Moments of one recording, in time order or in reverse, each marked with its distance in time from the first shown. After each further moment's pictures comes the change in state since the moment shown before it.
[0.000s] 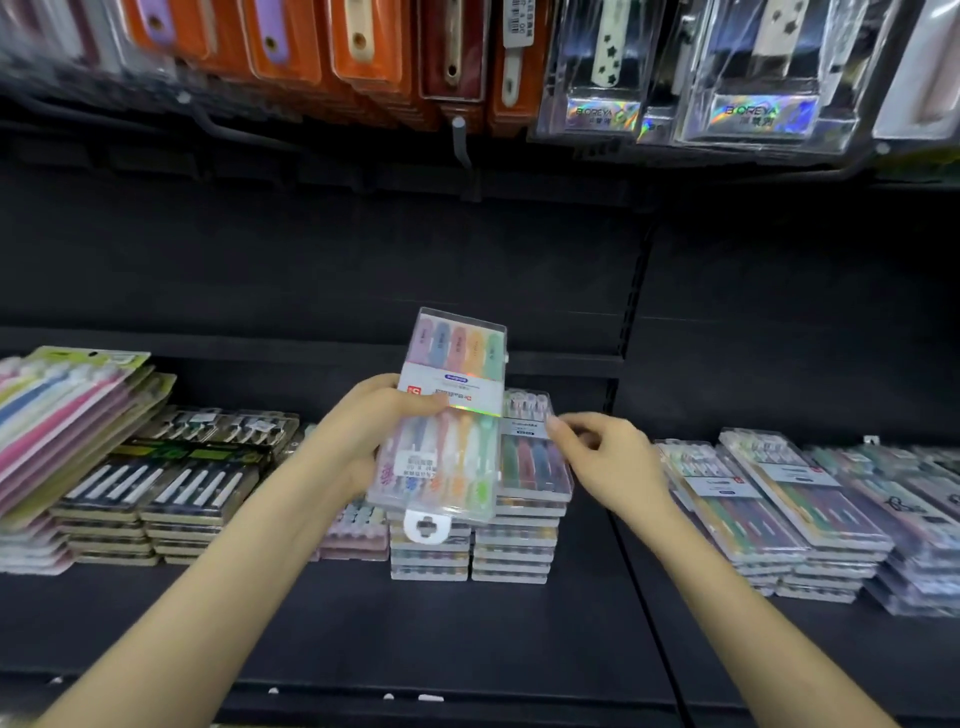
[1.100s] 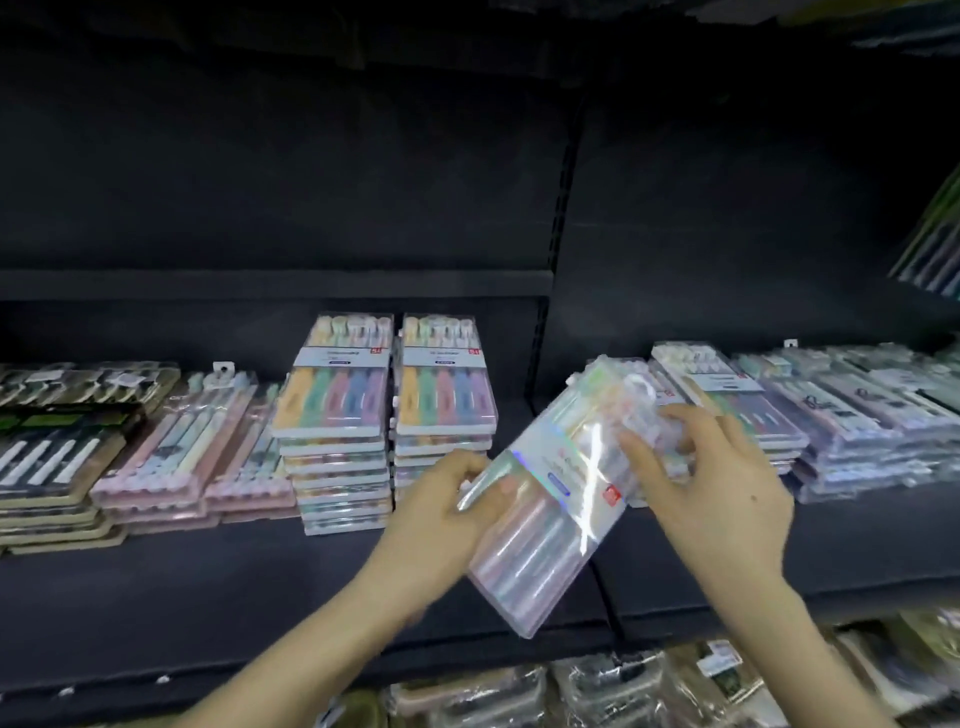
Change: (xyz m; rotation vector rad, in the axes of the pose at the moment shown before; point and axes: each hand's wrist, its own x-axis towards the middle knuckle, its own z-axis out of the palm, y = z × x) left_hand -0.035 -0.112 0.102 0.387 -0.174 0.176; right_hand -0.080 0.089 -0.051 -0.409 0.438 0.083
